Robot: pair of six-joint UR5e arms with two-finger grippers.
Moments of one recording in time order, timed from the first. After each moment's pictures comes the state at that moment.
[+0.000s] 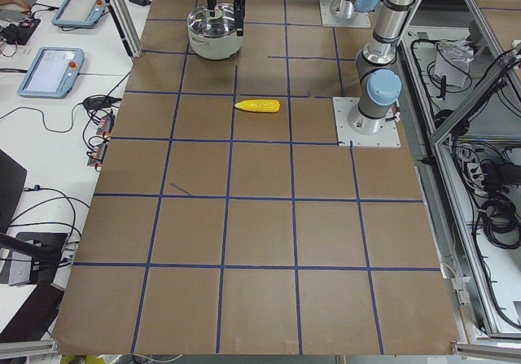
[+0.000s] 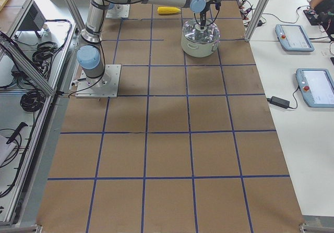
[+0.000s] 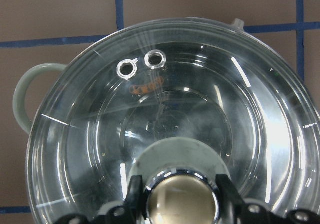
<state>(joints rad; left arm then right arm) -1.55 -1.63 -1.45 -1.65 1.60 0.01 1.82 -1.08 1.33 -1.92 -1.57 0.29</state>
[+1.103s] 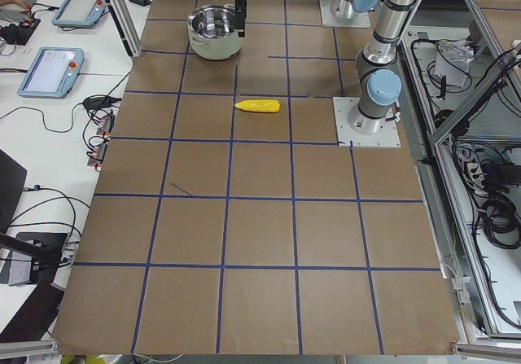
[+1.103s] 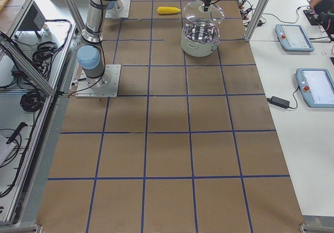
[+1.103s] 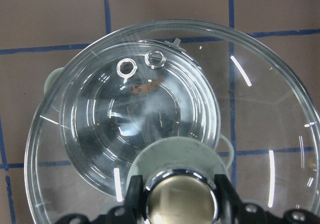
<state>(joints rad) -1.55 -1.62 -1.47 -1.64 1.60 0.01 1.72 -1.16 1.00 -1.46 -1.56 0.20</state>
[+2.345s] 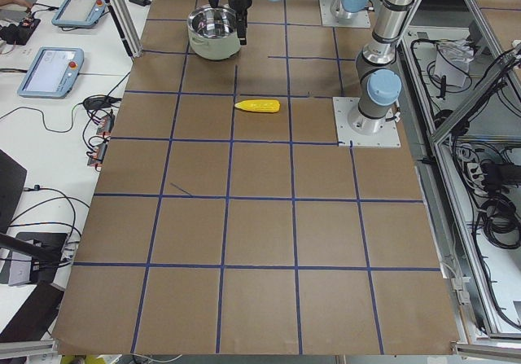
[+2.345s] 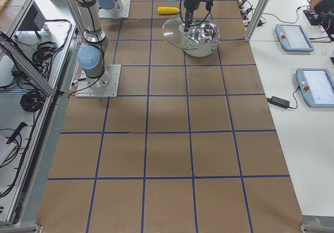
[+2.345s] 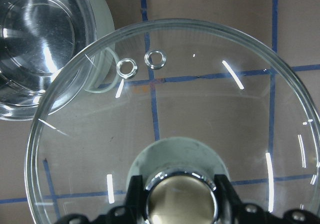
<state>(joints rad) -1.55 -1.66 -1.55 -1.60 1.60 0.02 1.50 -1.46 1.42 -1.46 -1.57 0.01</state>
